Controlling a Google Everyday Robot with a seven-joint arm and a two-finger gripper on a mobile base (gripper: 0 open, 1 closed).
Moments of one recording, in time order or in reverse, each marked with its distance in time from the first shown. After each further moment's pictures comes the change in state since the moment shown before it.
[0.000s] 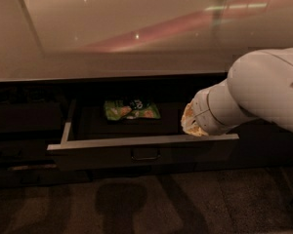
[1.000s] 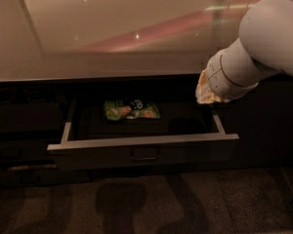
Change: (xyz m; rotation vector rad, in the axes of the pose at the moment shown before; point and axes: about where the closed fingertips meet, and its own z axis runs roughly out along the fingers) arm 0.048 -0.056 -0.028 0.004 0.086 0.109
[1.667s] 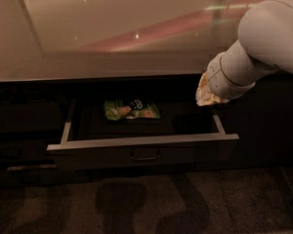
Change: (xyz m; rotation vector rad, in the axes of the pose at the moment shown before) arm 0.017 0.003 0.024 -0.059 -0.035 0.040
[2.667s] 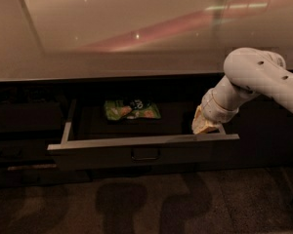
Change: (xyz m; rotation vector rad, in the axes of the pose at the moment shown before) arm 0.035 0.056 0.131 -0.267 -0.139 0.089
